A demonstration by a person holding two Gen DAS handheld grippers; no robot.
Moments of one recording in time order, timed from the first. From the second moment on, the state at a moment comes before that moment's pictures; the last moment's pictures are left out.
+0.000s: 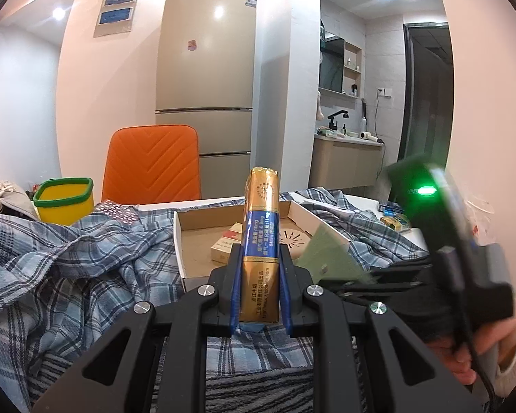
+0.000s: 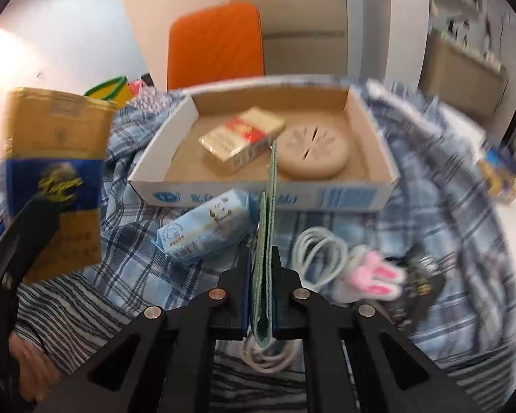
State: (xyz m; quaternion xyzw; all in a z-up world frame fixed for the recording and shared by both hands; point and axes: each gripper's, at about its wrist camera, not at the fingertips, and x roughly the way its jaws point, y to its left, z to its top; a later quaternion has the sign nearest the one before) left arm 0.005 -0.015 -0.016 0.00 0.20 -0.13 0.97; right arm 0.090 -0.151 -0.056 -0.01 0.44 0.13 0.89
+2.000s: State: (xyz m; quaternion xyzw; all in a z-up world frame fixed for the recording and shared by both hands) left arm 0.183 -0.006 -0.016 -0.03 0.42 0.01 0.91; right arm 0.218 -0.157 -0.006 0.00 0.39 0.11 0.92
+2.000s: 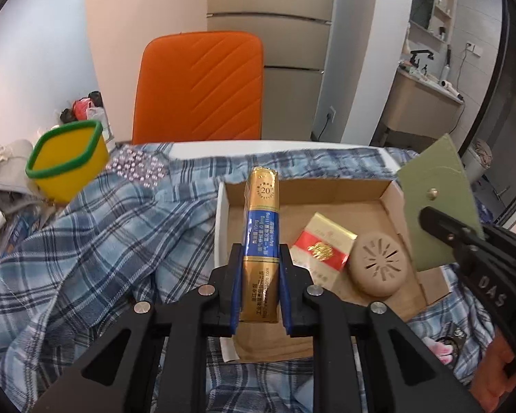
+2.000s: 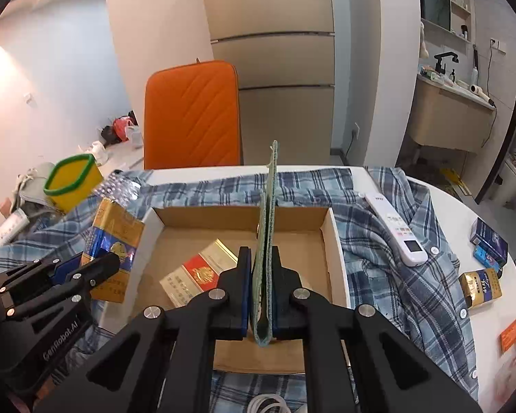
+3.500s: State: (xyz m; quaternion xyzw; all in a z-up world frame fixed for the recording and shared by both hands) left arm 0.157 -0.001 0.015 -0.03 0.30 -0.01 0.95; right arm 0.220 -0.137 -0.037 -0.01 0.39 0.16 0.91
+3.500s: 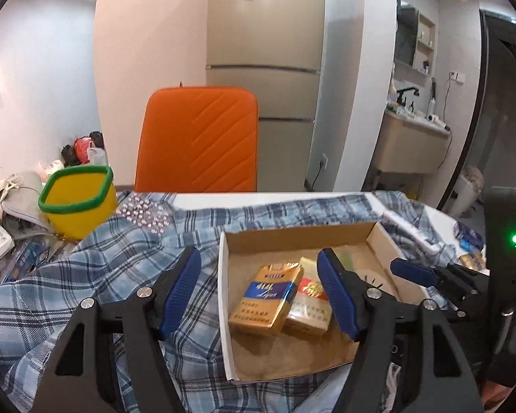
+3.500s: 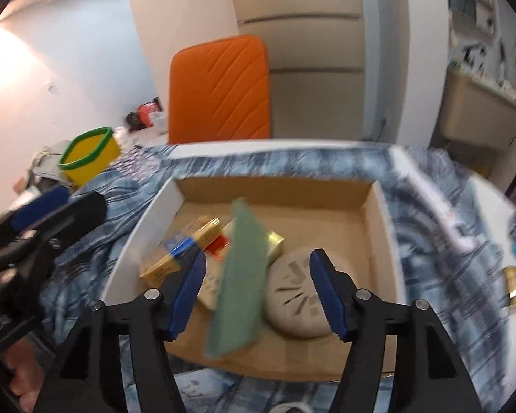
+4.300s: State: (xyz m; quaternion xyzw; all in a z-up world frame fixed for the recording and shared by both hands) left arm 0.026 -0.008 0.048 -0.03 0.14 -0.07 0.99; right arm 0.088 -0.198 0.034 -0.01 0.25 0.13 0.96
